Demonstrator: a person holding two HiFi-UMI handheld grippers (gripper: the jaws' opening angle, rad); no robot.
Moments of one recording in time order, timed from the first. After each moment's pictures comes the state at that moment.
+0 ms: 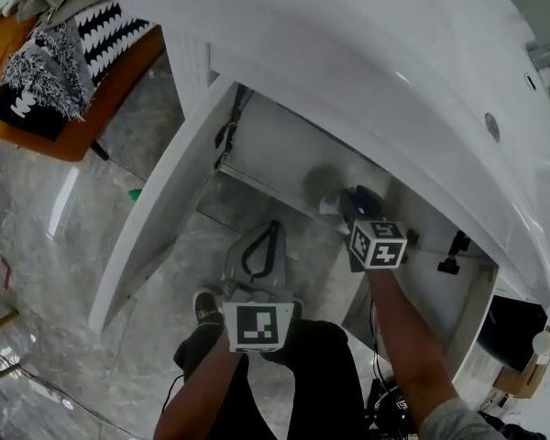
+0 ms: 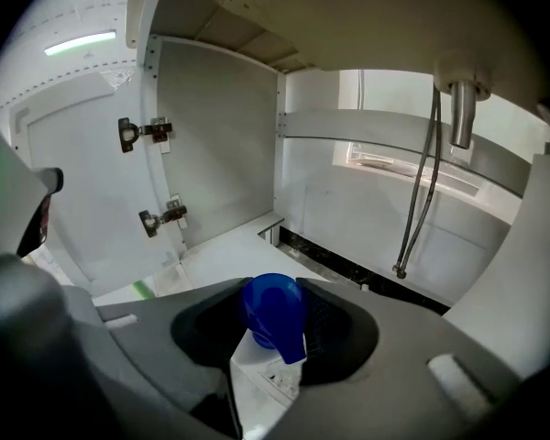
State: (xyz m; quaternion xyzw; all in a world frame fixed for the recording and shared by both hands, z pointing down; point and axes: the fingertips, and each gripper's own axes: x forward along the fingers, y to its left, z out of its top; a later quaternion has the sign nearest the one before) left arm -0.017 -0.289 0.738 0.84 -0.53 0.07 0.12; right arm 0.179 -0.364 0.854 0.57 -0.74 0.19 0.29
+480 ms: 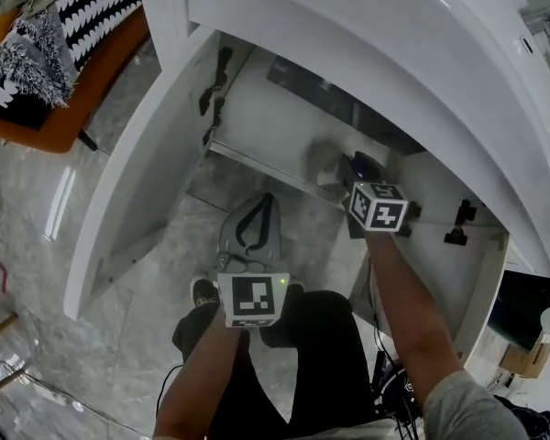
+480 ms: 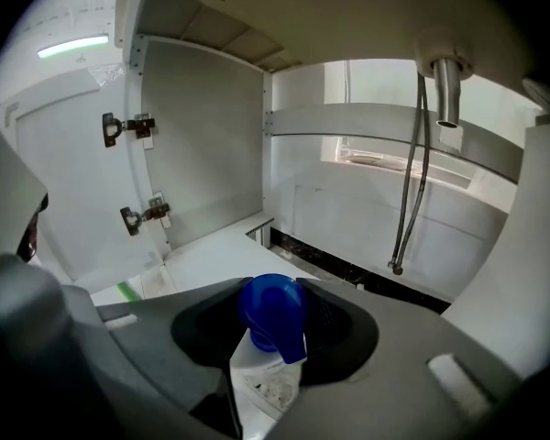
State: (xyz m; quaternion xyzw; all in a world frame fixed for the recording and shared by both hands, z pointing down) left arm -0.010 -0.288 0.774 0.85 -0.51 0.08 0.10; right arm 0.198 -0.379 0.879 0.59 -0.73 0.19 0.28
